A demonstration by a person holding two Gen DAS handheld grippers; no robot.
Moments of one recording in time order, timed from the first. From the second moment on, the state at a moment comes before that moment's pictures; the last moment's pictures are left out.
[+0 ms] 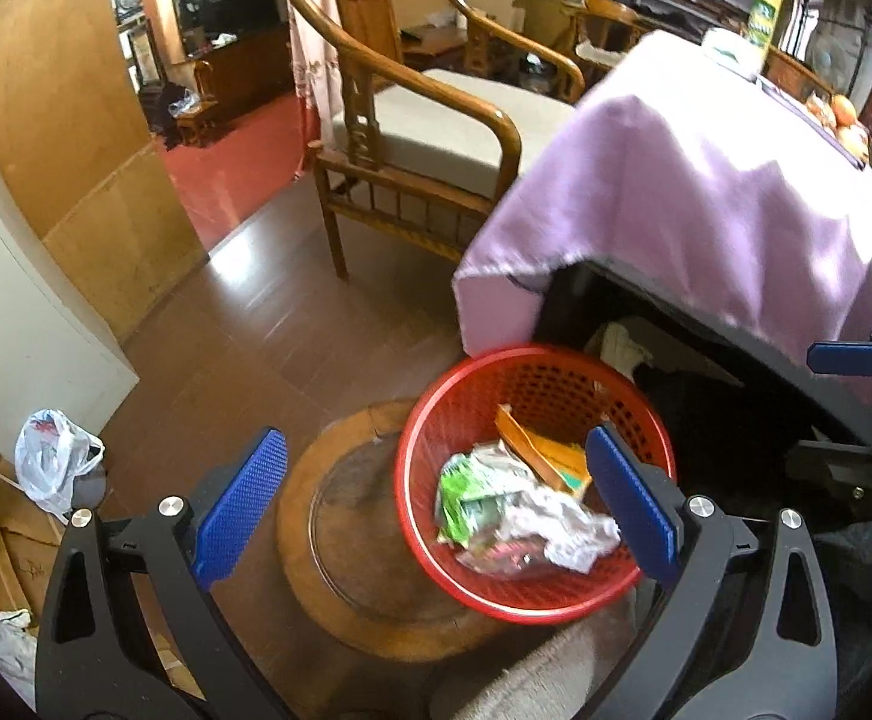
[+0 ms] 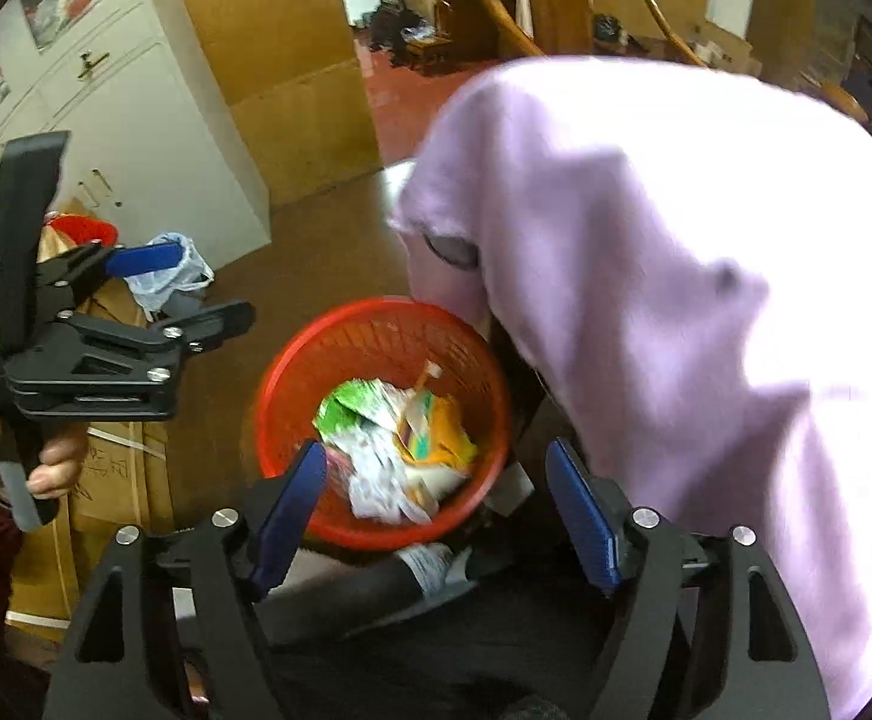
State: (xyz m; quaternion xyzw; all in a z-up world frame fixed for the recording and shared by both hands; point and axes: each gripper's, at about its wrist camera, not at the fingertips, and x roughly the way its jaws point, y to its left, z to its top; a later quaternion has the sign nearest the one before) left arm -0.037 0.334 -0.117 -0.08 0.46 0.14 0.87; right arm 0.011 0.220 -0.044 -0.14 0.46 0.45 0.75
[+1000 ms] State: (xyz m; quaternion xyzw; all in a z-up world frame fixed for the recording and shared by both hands) left arm -0.033 0.278 -0.163 -0.02 0.50 0.15 0.85; right arm 0.001 0.201 -0.085 -0.15 0.51 0.41 0.75
